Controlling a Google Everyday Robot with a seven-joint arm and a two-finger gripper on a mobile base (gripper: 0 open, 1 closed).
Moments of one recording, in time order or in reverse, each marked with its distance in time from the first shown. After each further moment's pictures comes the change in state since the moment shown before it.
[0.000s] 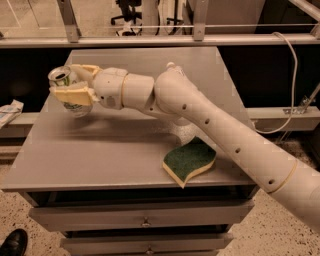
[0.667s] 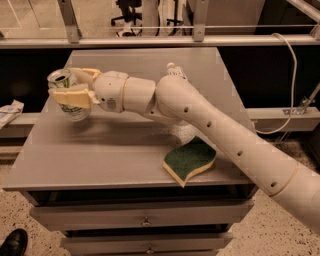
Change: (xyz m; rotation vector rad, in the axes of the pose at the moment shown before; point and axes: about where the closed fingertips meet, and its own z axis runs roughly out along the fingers) arm 0.005 0.008 -0.004 -0.014 -0.016 0.079
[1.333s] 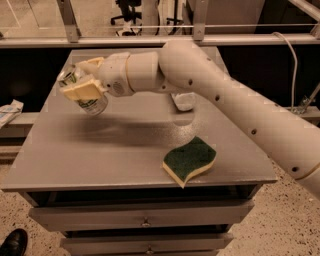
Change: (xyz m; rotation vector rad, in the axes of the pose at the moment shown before) arm -0.017 -0.003 -0.016 -0.012 0.294 -0.126
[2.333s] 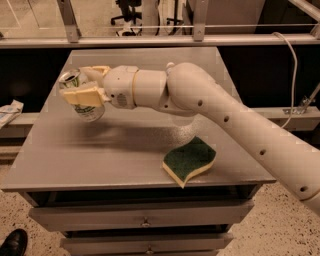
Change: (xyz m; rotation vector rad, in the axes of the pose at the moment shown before) arm 0.004 0.011 -0.011 0.040 -0.157 0.110
